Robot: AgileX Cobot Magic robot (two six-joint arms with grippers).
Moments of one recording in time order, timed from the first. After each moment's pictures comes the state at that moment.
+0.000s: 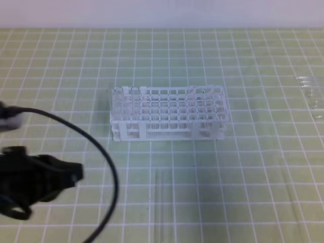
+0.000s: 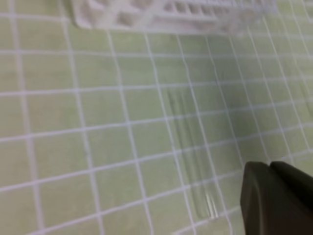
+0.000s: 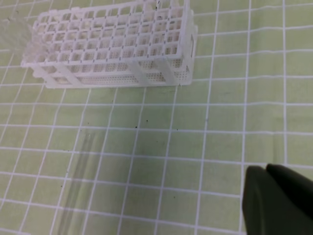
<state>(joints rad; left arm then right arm) -0.32 0.90 -0.66 -0.58 0.68 0.17 0.06 0.73 -0.75 0.43 0.86 -0.12</state>
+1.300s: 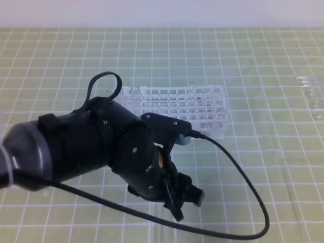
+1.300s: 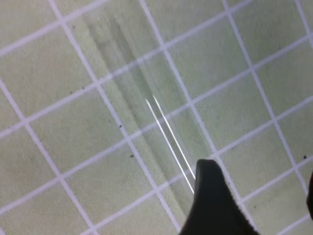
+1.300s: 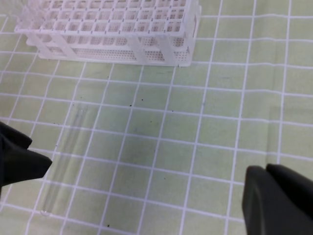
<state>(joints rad) -0.89 1.61 -1.13 -0.06 0.82 -0.33 0.11 0.73 -0.75 0.37 0.89 -0.14</state>
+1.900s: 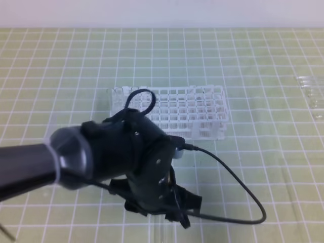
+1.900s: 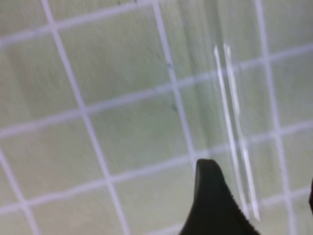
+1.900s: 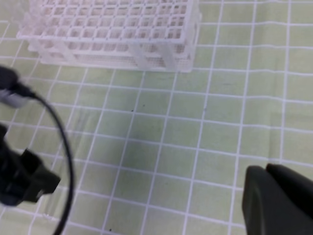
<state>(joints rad) -0.91 1.70 -1.16 0.04 0.90 -0.61 0.12 0.73 -0.75 0.37 0.88 -0.14</state>
